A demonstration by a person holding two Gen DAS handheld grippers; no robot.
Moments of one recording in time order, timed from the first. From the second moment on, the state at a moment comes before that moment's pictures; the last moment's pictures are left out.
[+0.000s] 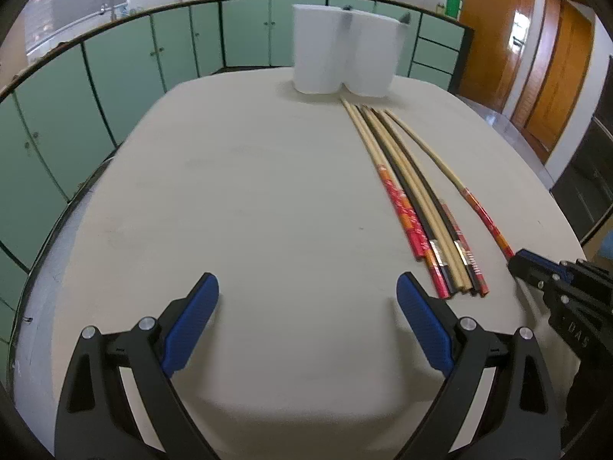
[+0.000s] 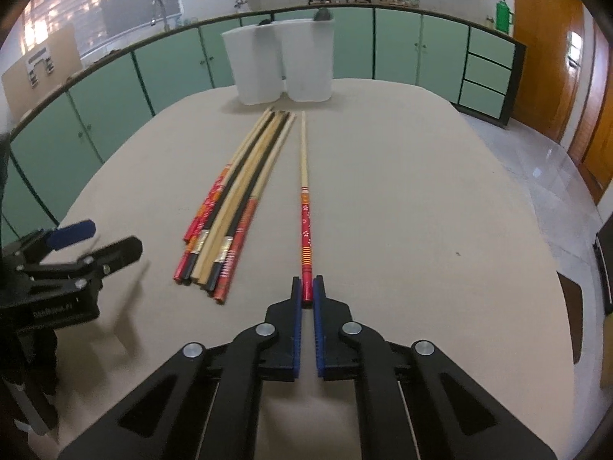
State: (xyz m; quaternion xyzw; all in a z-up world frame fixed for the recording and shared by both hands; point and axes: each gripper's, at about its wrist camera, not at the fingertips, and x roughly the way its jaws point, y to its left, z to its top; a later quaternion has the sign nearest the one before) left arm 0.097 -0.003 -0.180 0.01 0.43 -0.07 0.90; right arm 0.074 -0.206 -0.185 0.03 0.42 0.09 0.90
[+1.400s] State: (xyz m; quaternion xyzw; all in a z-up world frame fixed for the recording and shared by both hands) left arm 0.119 -0.050 -0.185 0.02 0.44 -0.09 0.89; right arm 0.079 -0.234 -0.189 0.06 0.42 0.09 0.90
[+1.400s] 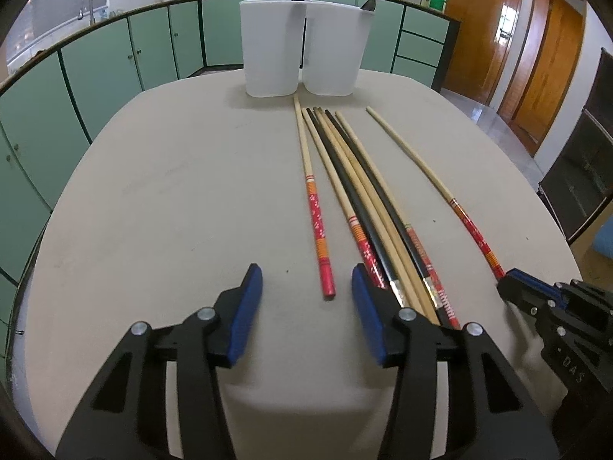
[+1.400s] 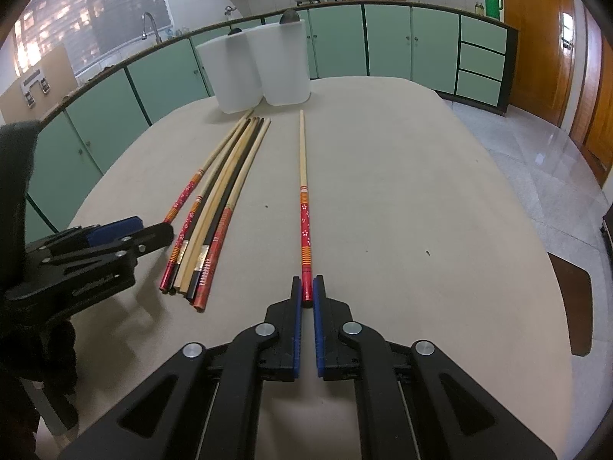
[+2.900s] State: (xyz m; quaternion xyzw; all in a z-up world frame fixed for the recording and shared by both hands) left arm 0.103 -0.013 -0.024 0.04 0.28 -0.11 0.95; right arm 0.101 -0.248 -0.036 0.01 0.30 0.13 0.95
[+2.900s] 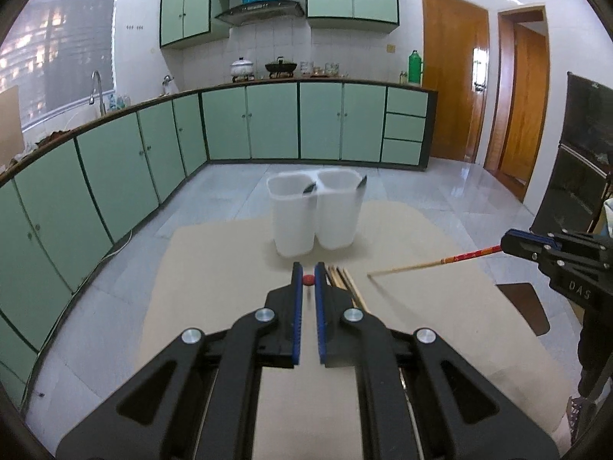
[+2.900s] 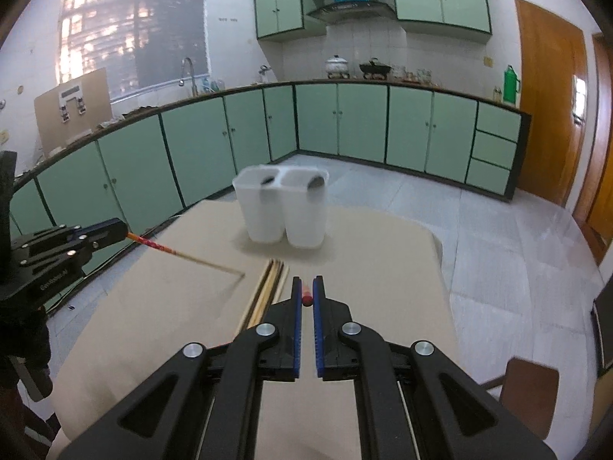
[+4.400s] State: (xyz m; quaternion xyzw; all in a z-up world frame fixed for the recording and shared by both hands) left arm 0.307 -0.031 0.054 0.04 0.27 -0.16 0.95; right arm 0.329 -0.220 0.068 -0.02 0.27 0.16 0.95
